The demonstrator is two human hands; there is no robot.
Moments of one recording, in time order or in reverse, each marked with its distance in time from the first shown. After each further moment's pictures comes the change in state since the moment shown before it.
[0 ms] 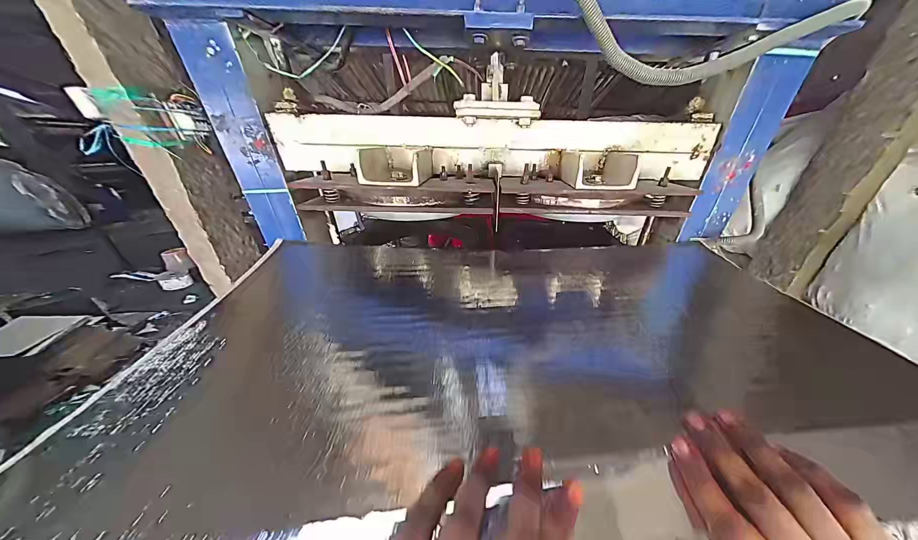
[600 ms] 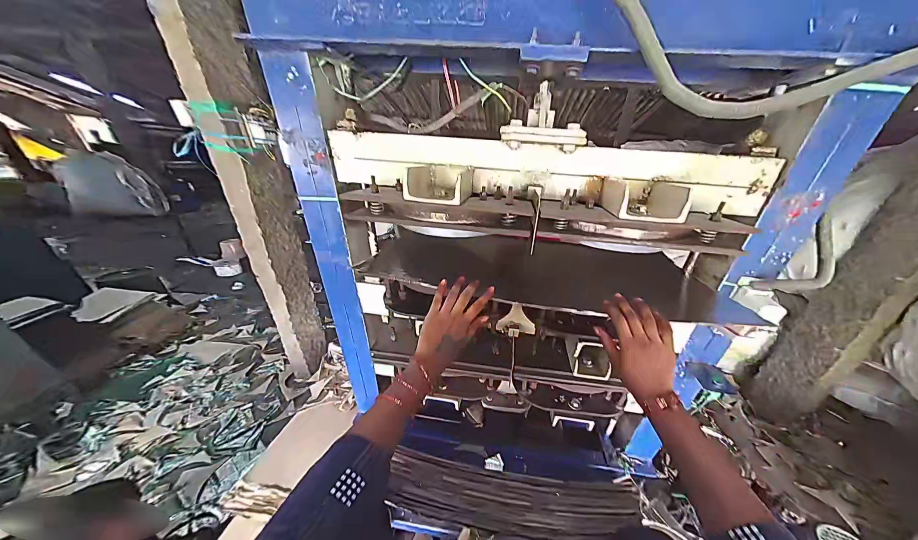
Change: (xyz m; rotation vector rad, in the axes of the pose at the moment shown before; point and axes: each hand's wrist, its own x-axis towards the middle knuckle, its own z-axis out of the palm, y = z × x) left_hand -0.006 -0.178 0.234 0.013 -0.211 -0.308; right_hand -0.002 0.028 0.236 0.261 -0.457 0.352
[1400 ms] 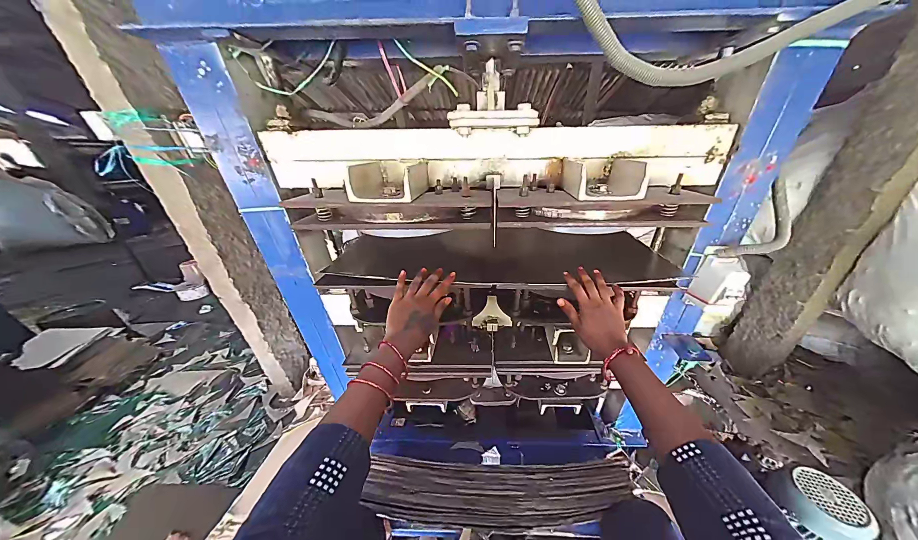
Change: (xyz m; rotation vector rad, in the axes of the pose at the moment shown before) left_hand 0.039 -0.018 0.004 0.001 -0.439 -0.203; right_hand 0.032 0.017 0.034 0.098 -0.357 0.227
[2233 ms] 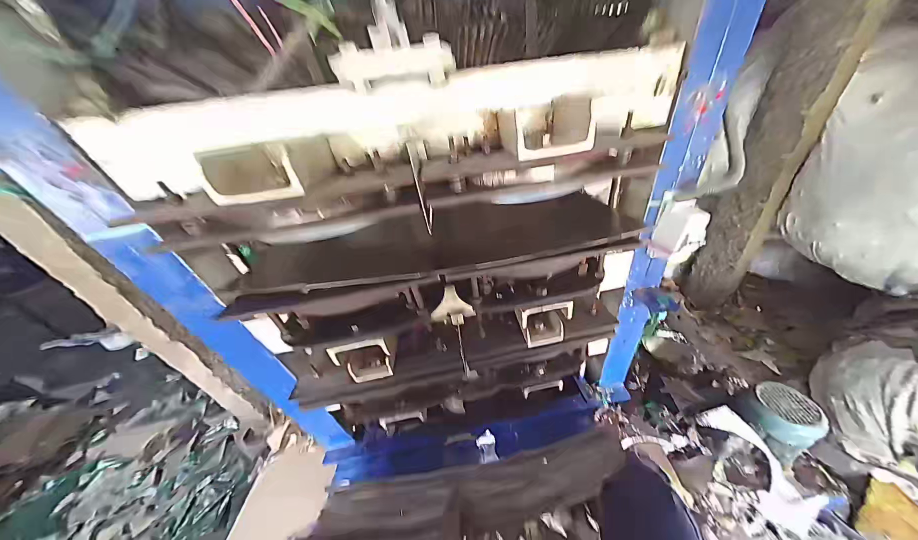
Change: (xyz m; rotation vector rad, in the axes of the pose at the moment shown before) left_hand -0.283 0.130 0.189 -0.822 -0.331 -0.278; right_hand -0.313 -0.058 0.139 0.464 -1.136 0.070
